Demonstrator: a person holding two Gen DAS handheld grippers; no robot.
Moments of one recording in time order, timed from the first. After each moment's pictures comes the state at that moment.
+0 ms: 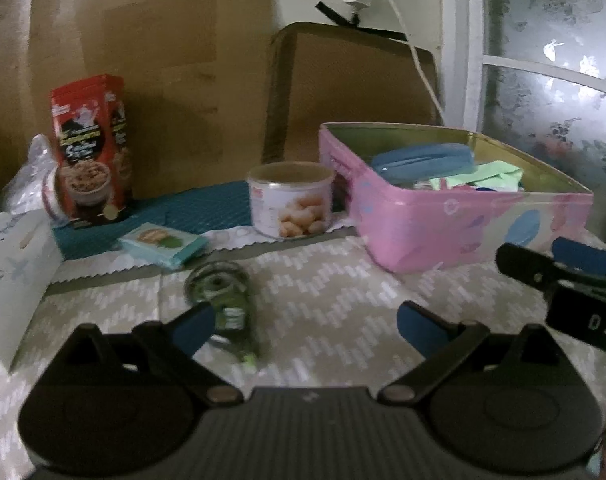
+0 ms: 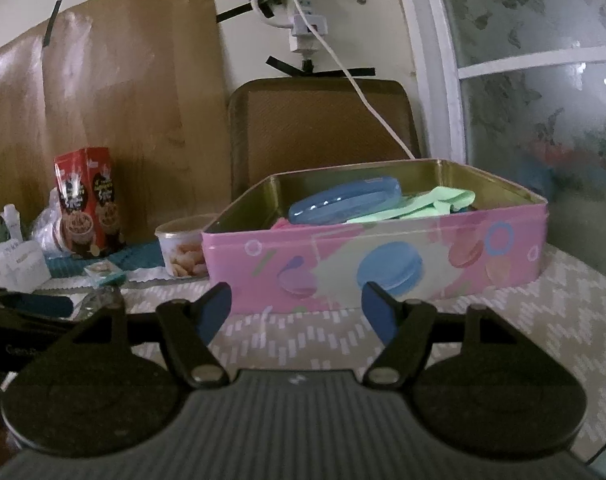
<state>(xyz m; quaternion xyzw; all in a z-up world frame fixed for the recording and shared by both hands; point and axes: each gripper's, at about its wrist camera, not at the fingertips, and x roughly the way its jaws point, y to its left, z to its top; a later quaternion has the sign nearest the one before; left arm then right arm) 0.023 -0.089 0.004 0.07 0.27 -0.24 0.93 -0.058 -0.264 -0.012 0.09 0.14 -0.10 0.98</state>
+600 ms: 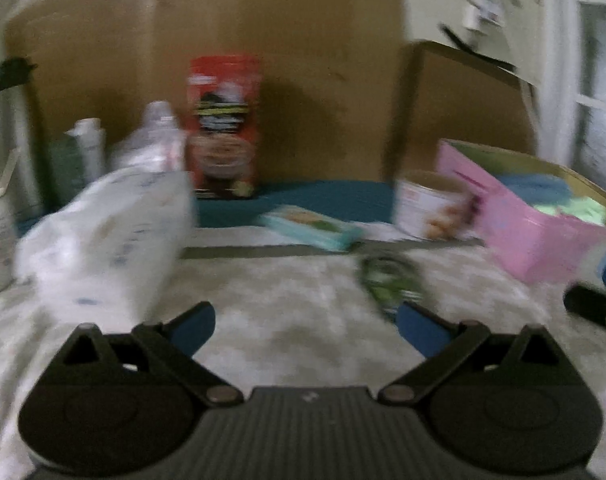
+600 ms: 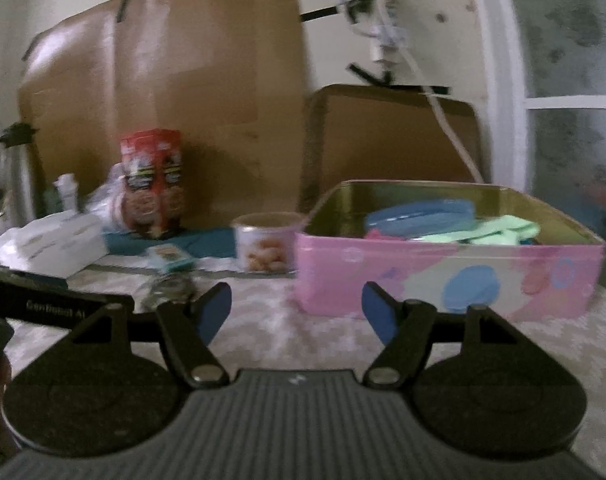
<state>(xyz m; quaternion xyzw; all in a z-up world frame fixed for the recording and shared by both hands) 0.034 0.006 0.003 0.01 0.27 -0.11 0.96 -0.049 -0.217 0.001 0.05 0.16 0.01 0.99</state>
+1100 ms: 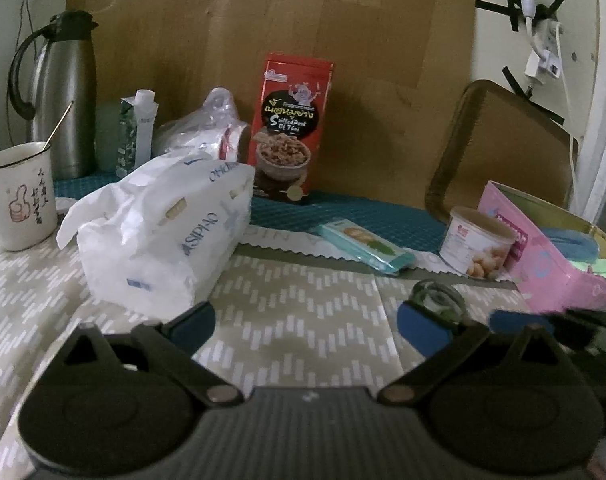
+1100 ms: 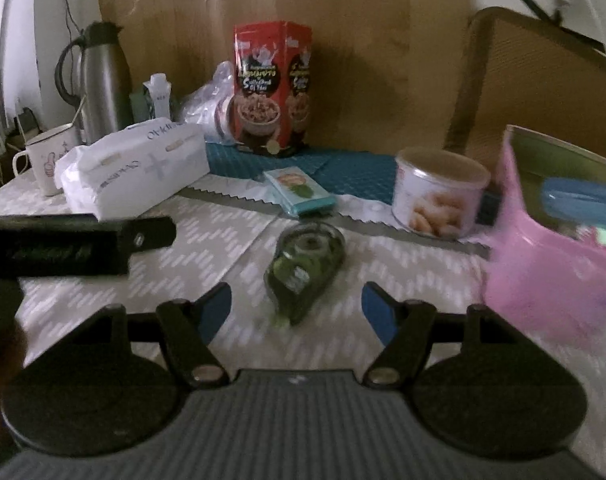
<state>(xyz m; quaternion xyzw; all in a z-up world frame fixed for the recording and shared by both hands) 0.044 0.039 0.003 -0.06 0.27 -0.09 0.96 0.046 -0.150 -0.005 0.00 0.29 0.15 0.94</state>
